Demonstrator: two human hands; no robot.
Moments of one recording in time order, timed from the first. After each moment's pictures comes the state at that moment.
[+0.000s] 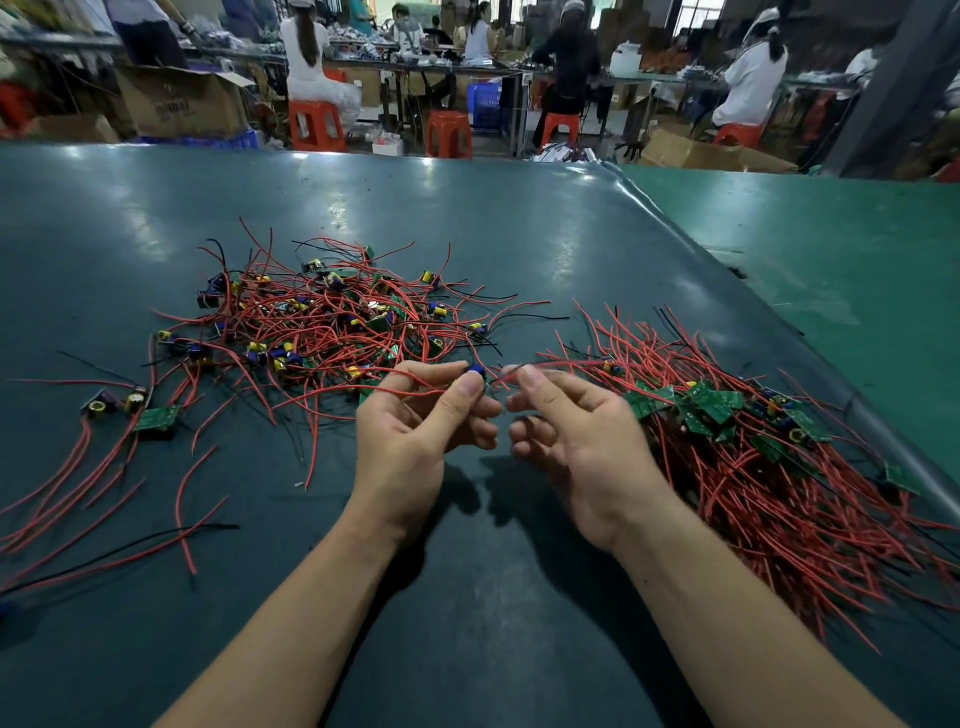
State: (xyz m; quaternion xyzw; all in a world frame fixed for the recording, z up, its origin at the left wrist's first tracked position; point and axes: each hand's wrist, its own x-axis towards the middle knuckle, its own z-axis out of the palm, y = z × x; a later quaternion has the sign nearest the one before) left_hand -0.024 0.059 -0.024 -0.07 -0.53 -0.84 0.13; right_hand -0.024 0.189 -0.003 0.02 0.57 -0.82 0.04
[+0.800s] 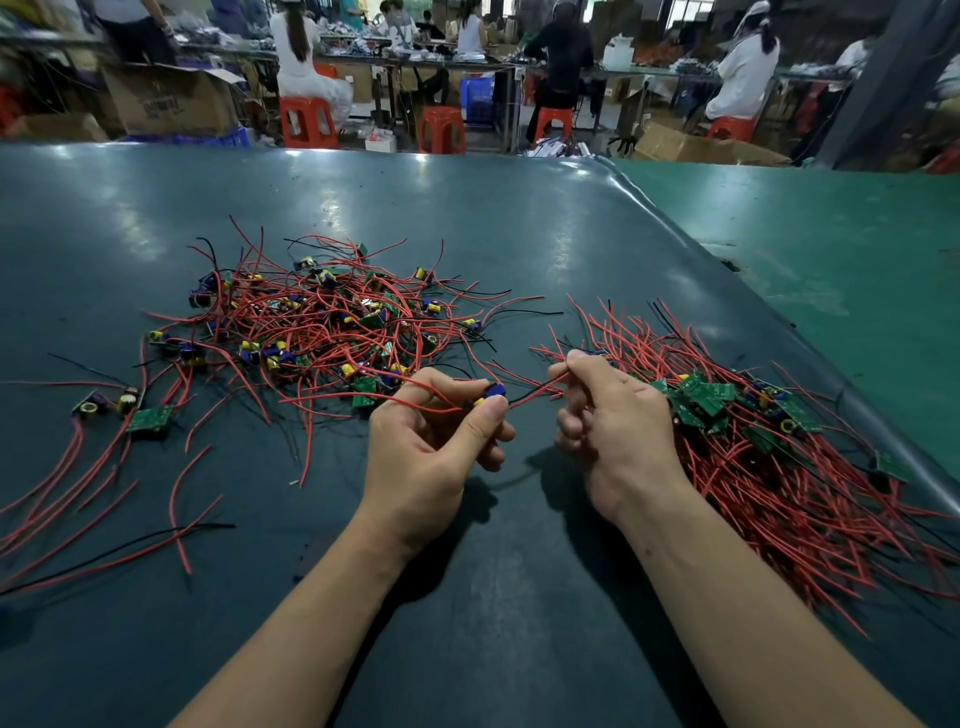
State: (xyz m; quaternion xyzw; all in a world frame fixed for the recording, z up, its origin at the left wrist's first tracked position) left_hand -0.010 0.068 -0.023 -0.10 -0.60 -0.78 0.14; right_hand -0.038 0.205 -0.006 0.11 0.55 -0.82 -0.08
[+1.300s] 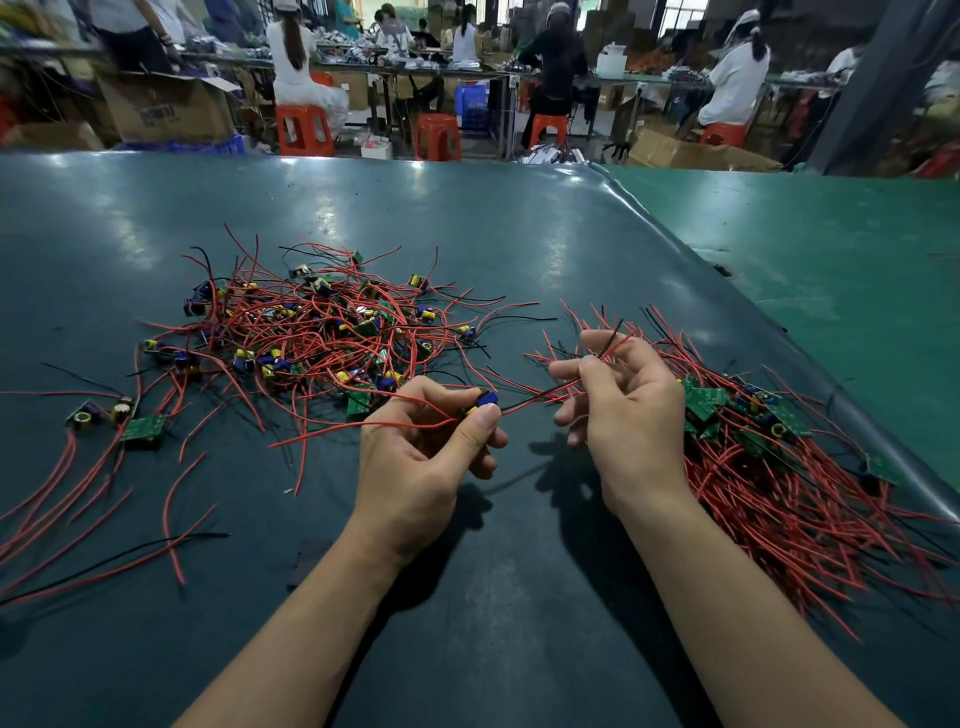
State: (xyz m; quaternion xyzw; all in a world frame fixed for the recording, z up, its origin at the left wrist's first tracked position) left_hand -0.009 0.068 -0.022 -0.10 -0.61 -0.78 0.15; right_hand -0.039 0.215 -0.005 0.05 0.66 -0.73 -0.19
